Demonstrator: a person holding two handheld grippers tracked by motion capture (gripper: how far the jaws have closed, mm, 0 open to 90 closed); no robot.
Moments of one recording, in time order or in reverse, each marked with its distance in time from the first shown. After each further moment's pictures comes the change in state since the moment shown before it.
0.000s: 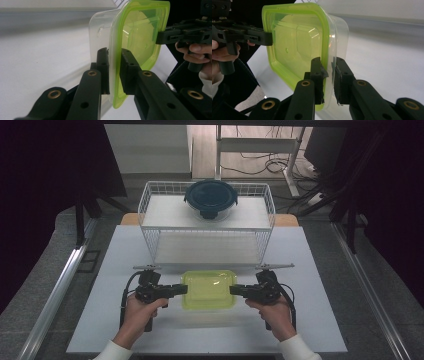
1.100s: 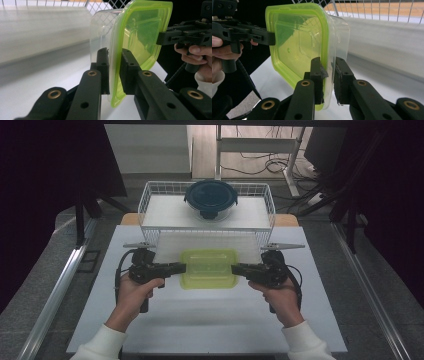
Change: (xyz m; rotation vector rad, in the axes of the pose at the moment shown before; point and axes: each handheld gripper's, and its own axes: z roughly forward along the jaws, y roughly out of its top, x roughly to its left) left arm -0.023 0.056 -0.033 -0.091 -0.027 0.083; right arm 0.032 0.054 -0.035 -0.107 -0.026 -0.131
